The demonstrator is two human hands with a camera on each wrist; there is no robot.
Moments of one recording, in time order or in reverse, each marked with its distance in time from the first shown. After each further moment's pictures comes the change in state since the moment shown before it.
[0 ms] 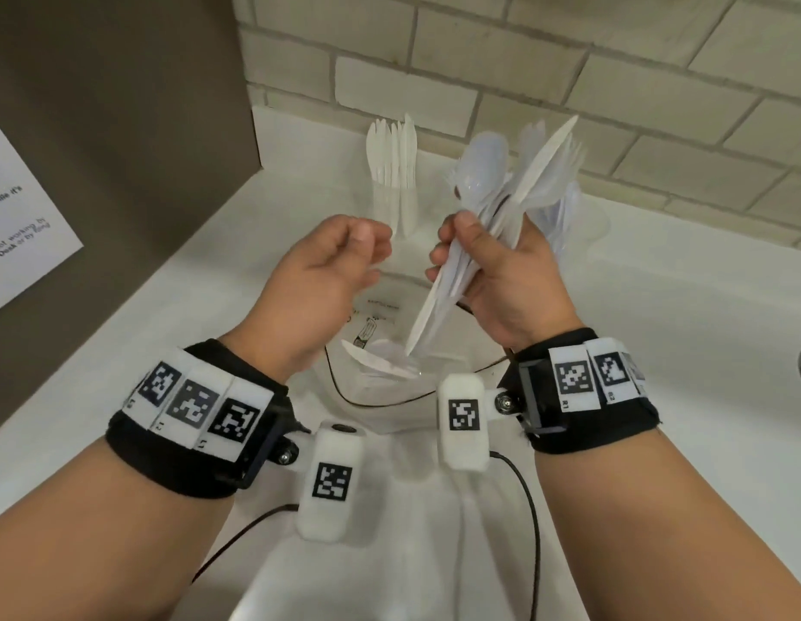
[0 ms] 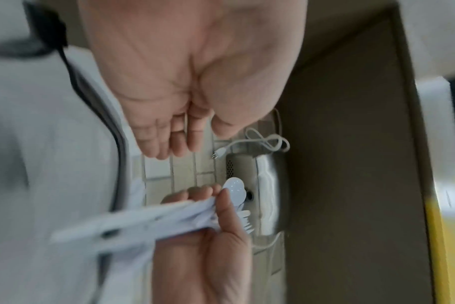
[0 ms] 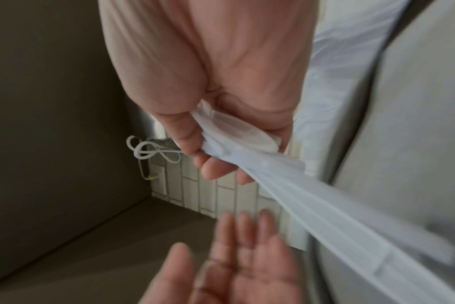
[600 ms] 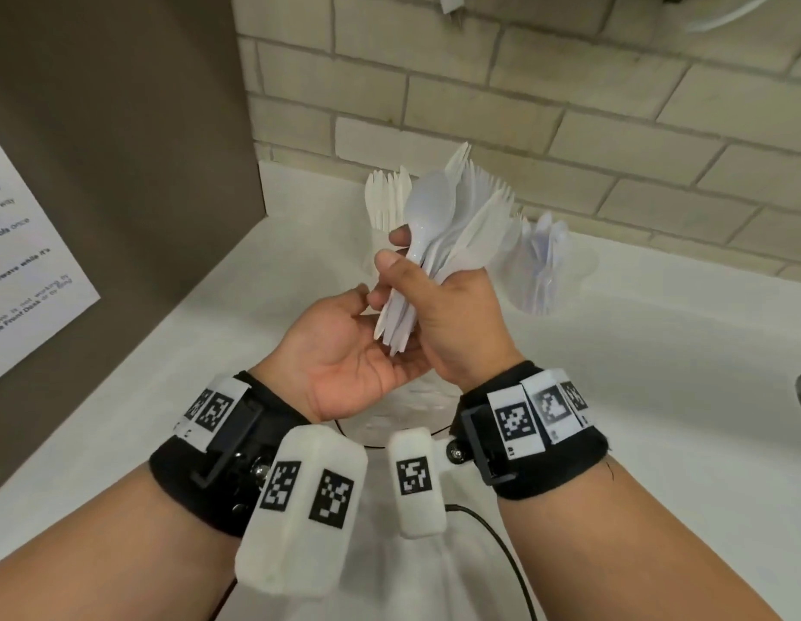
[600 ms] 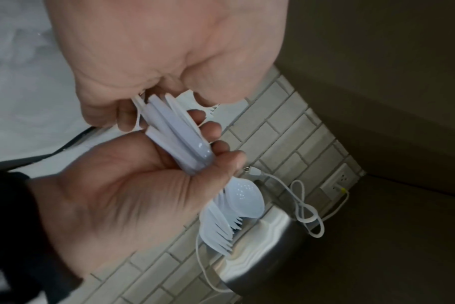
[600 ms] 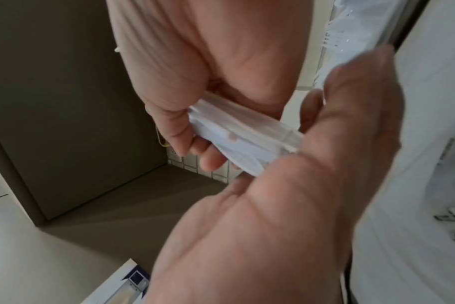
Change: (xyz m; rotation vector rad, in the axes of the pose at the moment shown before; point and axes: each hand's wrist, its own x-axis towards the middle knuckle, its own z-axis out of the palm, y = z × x) left_hand 0.007 0.009 0.010 -0.955 -0.316 -0.681; right_hand -0.007 0.005 0.046 -0.096 -0.033 -0.075
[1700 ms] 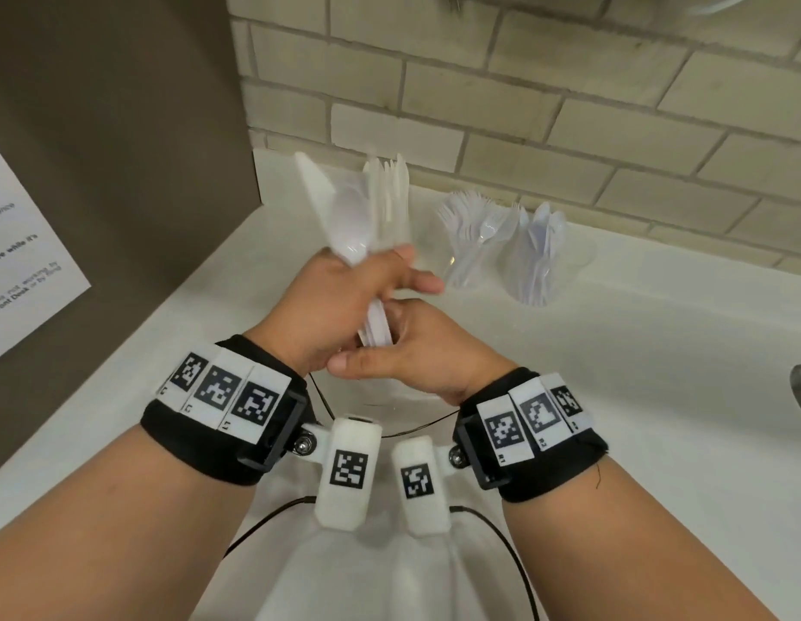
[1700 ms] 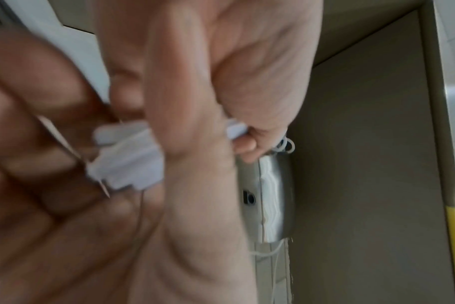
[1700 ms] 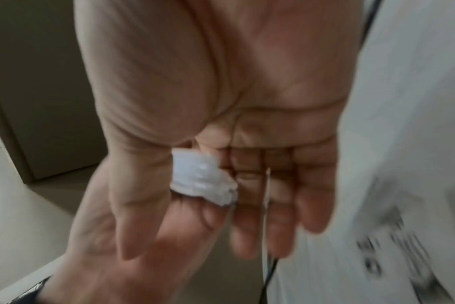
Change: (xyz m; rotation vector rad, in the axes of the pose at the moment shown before) left_hand -0.011 0.005 0.023 0.942 0.155 0.549; right_hand -0.012 0.011 -0.012 -0.424 -0.505 0.243
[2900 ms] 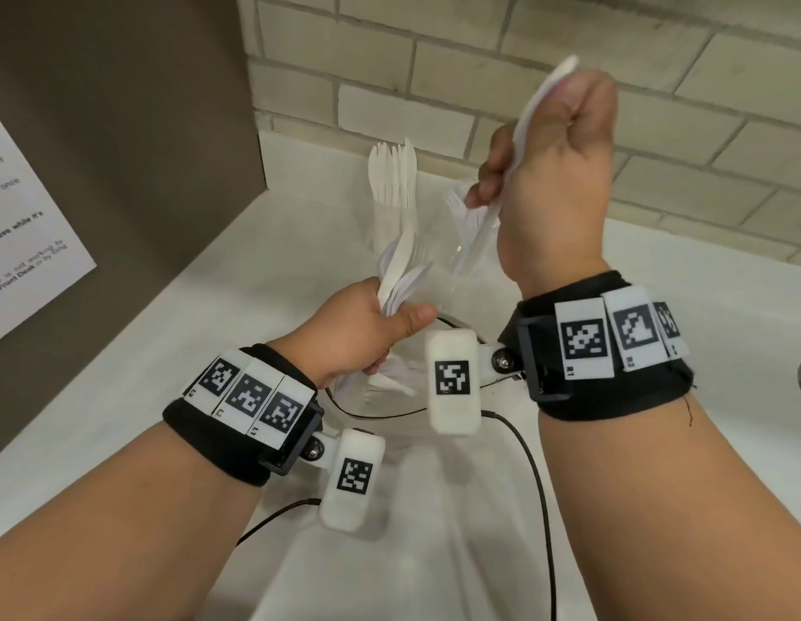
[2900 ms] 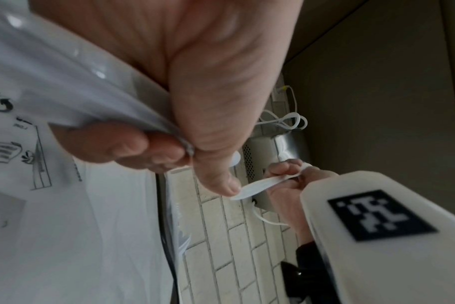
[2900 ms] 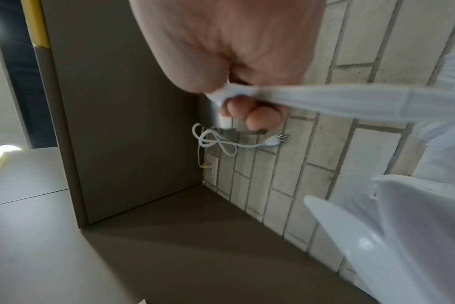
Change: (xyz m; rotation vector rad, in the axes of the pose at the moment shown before) left_hand 0.011 -0.057 -0.005 0.327 -0.083 -0.077; right_hand 0.009 -0.073 -0.049 0.266 0.884 -0.518
